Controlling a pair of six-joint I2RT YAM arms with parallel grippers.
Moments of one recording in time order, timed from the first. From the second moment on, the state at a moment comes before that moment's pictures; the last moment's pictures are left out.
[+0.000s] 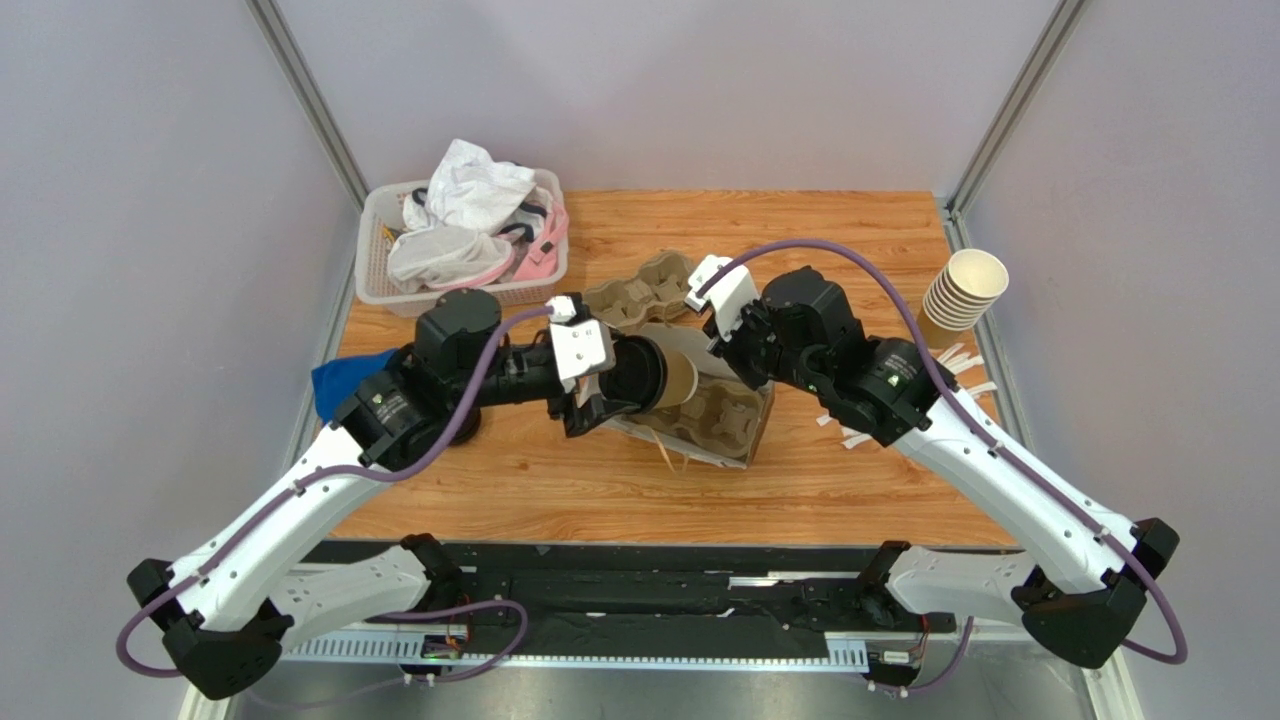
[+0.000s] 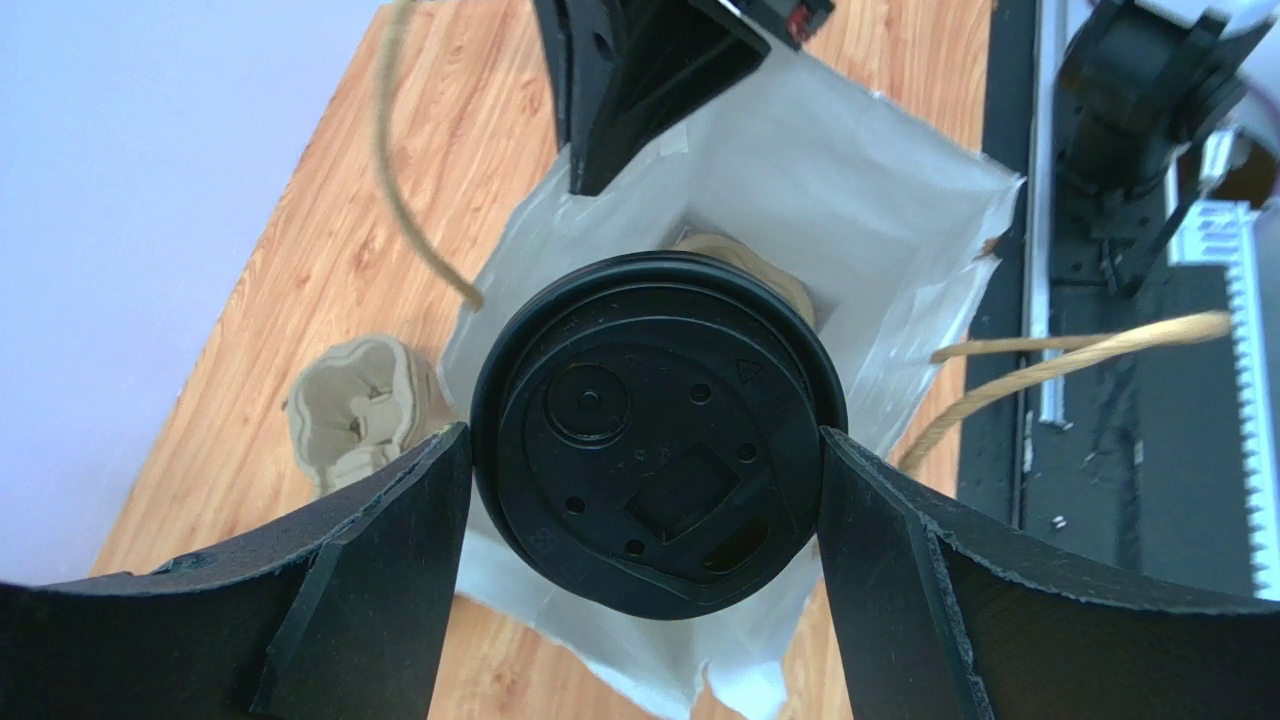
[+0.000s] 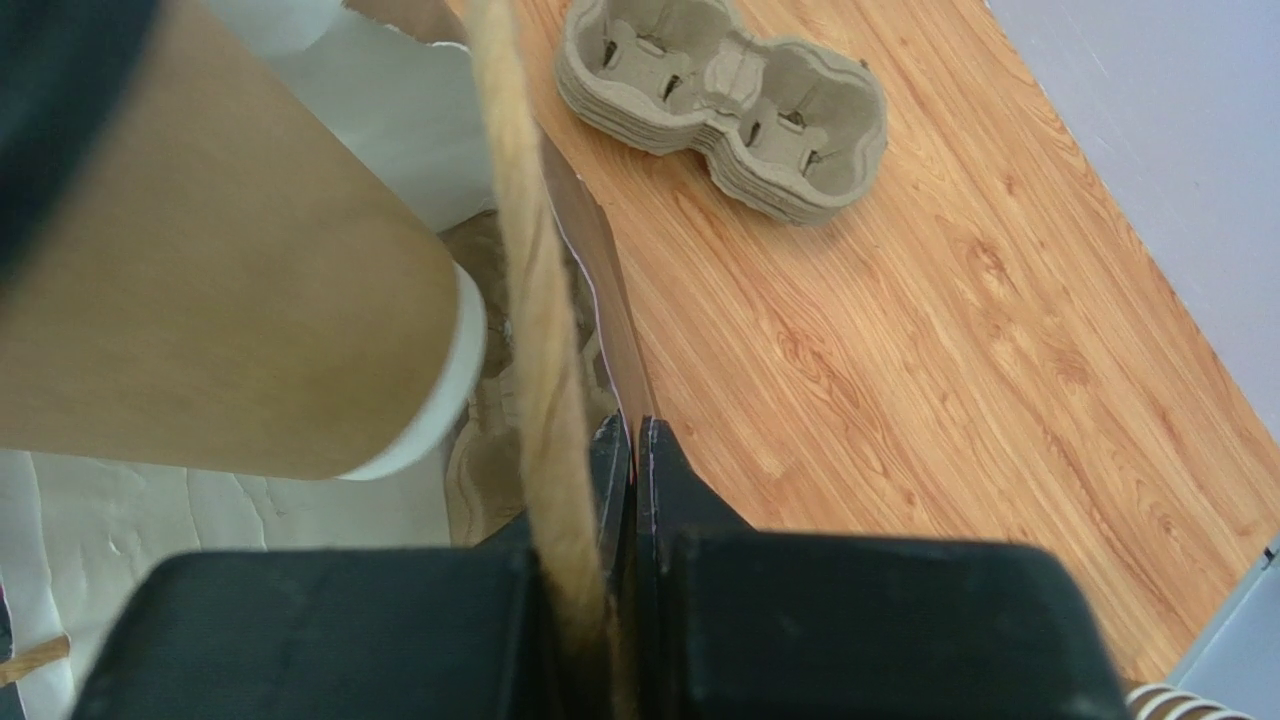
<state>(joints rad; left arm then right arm) -0.76 0.96 1.16 -0.47 0.49 0.40 0.82 1.15 1.31 -0.69 0.08 -0.27</state>
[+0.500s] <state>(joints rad) -0.84 1.01 1.00 -0.38 0.45 0.65 0.94 1.15 1.31 -0.64 0.06 -0.27</state>
